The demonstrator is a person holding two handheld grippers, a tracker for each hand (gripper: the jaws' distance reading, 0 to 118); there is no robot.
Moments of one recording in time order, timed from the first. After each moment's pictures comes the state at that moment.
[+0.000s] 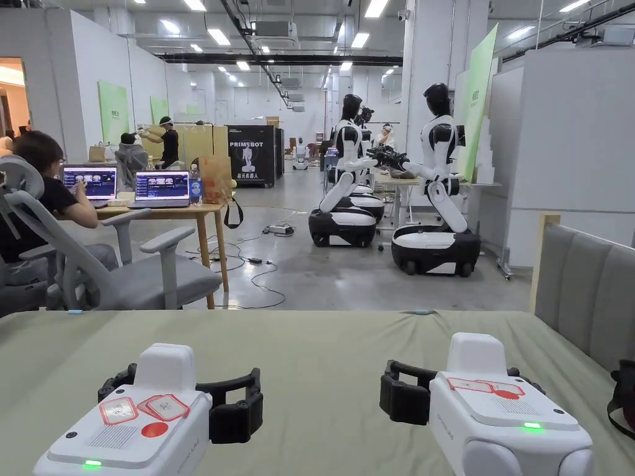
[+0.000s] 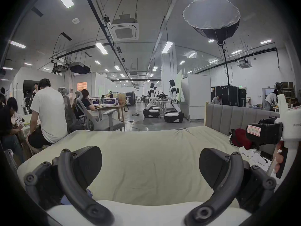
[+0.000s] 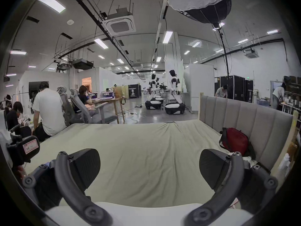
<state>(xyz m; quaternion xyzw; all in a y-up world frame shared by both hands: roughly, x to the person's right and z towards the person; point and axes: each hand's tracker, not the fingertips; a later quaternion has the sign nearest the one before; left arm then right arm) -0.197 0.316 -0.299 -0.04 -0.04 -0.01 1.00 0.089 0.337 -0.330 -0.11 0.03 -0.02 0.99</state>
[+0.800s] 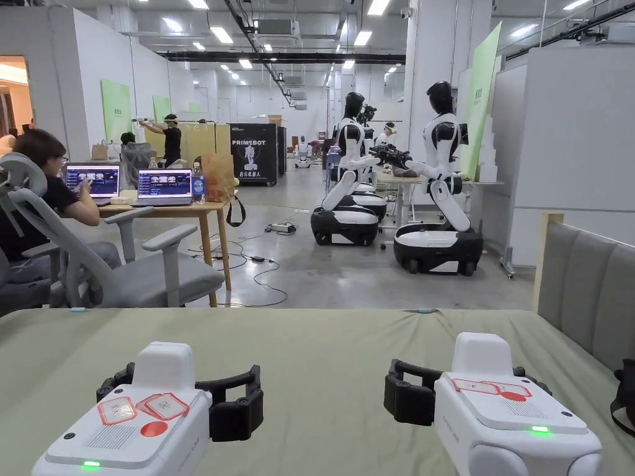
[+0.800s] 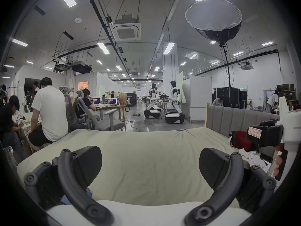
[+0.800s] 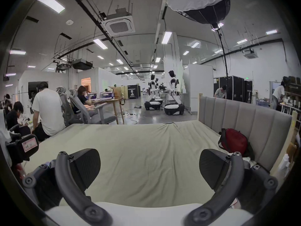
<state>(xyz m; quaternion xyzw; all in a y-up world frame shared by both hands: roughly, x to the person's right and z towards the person) -0.199 0.317 -0.295 -0.03 -0.03 0.00 1.00 0.089 0.337 -0.325 -0.10 0.03 -0.01 0.99</state>
